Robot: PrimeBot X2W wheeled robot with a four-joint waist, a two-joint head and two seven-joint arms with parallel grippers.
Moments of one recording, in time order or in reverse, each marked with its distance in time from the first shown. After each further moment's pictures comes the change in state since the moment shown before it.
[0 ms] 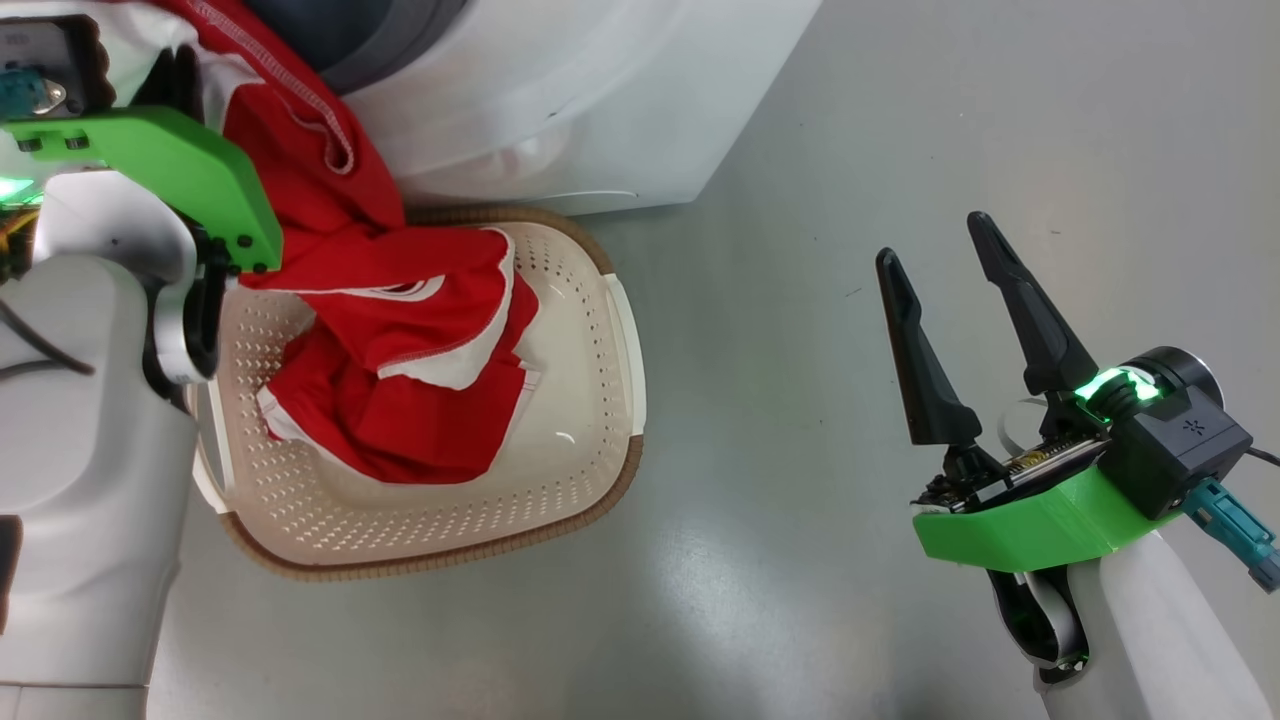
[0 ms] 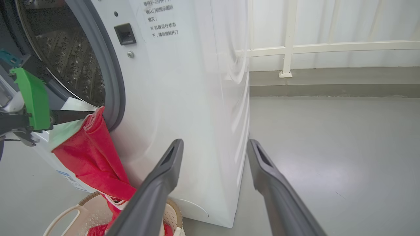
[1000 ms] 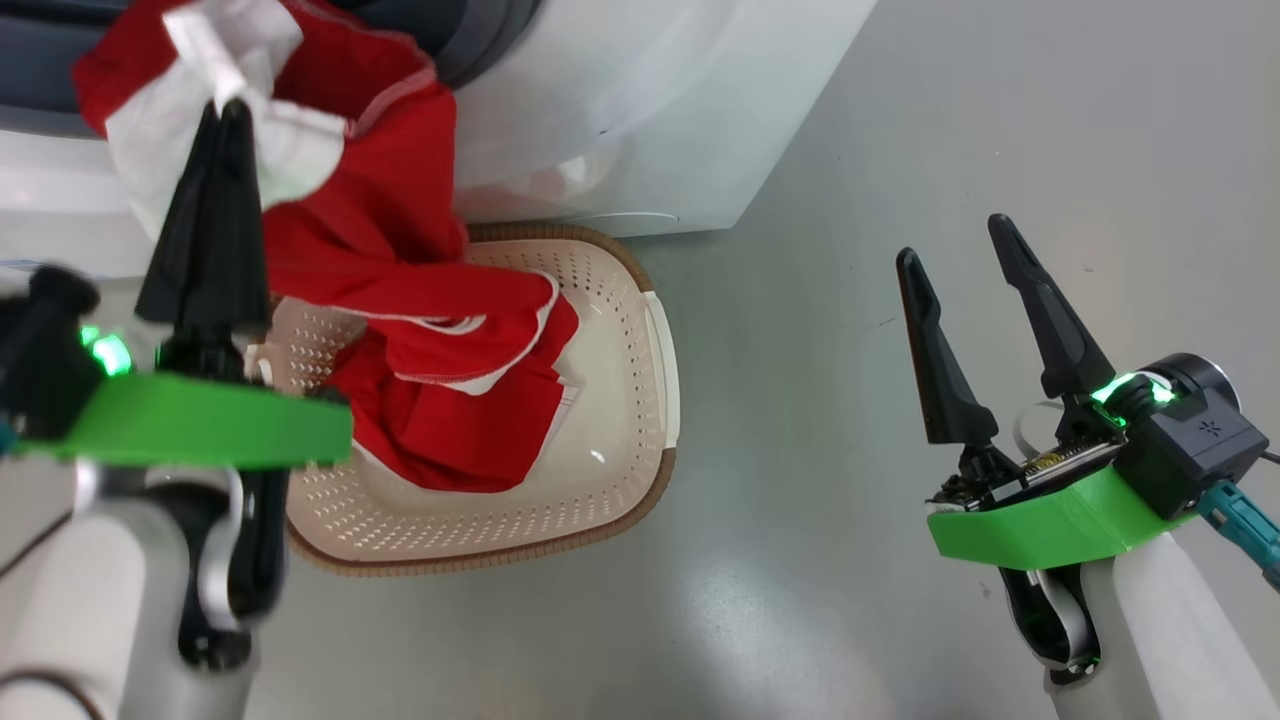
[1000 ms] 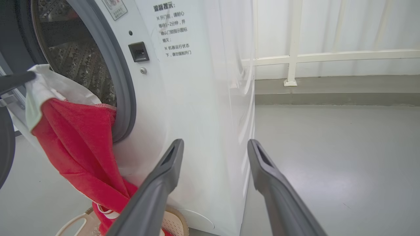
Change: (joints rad) left arm 0.439 0.002 0.049 -0.717 -0.082 0.015 -0.232; right arm 0.010 0.000 -0.027 0.002 -0.002 0.000 0.000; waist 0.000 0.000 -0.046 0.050
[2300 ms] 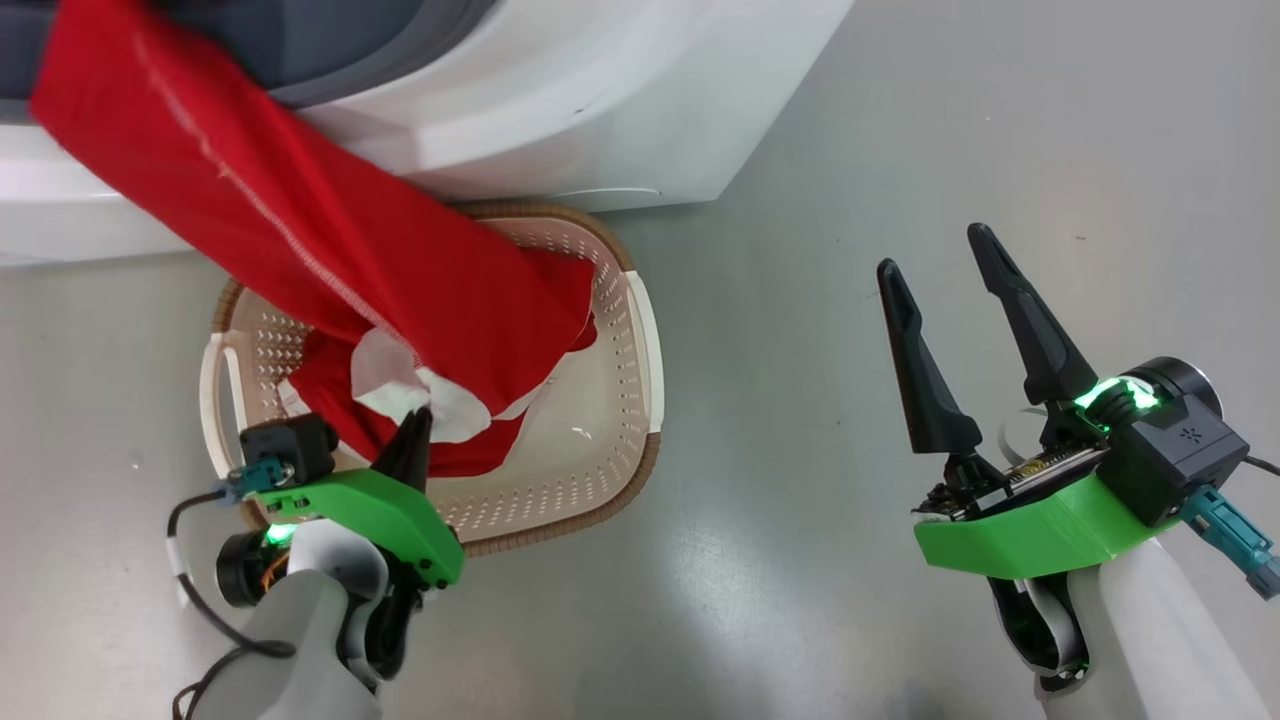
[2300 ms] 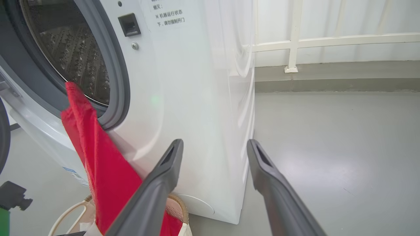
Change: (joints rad) left arm -0.031 -0.165 -0.123 0.868 -0.186 -0.175 -0.049; right arm 0.005 0.000 0.024 -0.002 0.000 0.000 0.000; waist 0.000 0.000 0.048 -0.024
